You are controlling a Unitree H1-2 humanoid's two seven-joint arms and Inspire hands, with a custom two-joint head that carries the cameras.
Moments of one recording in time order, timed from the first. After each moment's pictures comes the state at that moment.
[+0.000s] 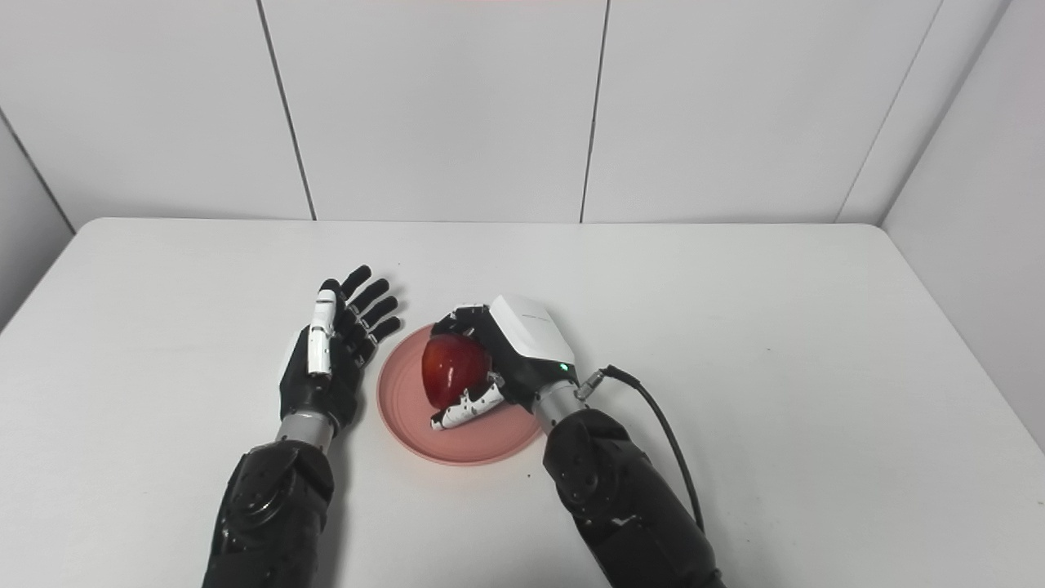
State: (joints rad) left arm -0.27 -0.15 0.07 0.13 -0.19 0.23 0.03; right arm -0.40 -0.11 0.44 0.10 -0.66 0.18 0.07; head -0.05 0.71
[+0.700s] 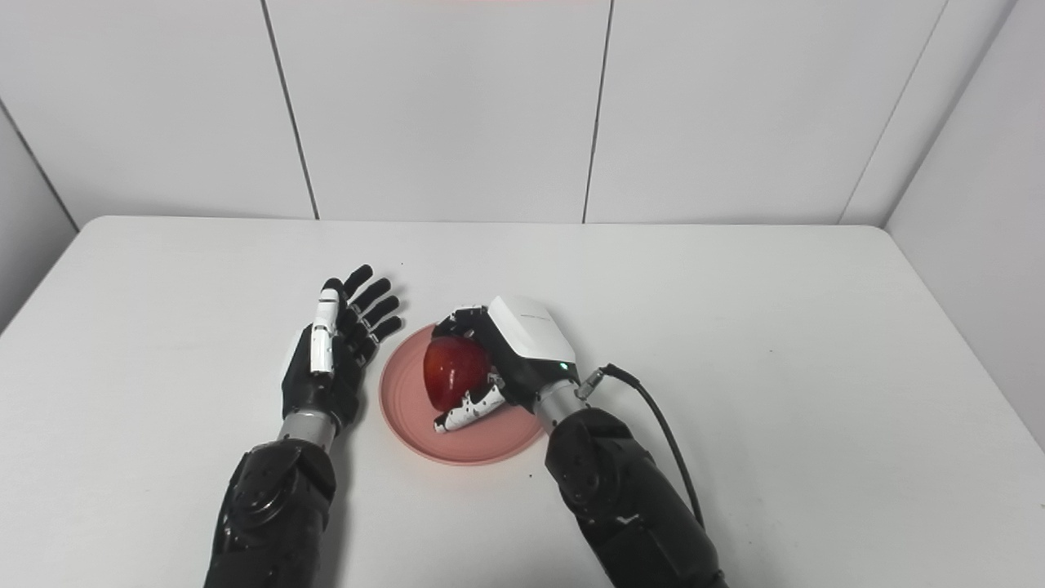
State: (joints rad) left arm -0.27 -0.16 0.07 0.13 -0.19 0.23 0.03; right arm -0.40 -0.13 0.44 0.06 -0.71 0.19 0.15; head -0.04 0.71
